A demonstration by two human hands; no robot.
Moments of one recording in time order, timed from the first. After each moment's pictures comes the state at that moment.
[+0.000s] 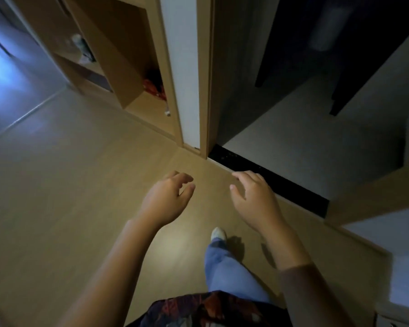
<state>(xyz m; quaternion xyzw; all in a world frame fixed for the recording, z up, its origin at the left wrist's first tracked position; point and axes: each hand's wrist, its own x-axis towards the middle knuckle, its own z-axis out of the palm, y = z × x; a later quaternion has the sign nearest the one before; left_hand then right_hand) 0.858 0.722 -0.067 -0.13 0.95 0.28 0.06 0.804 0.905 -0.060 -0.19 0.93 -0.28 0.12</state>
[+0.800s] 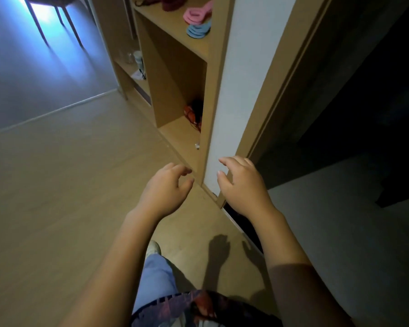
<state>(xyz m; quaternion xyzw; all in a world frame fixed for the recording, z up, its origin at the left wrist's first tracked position) 0.648 0.593 -0.045 -0.28 0.91 0.30 -0.06 0.547 0.726 -0.013 -0.39 0.87 -0.27 0.13</state>
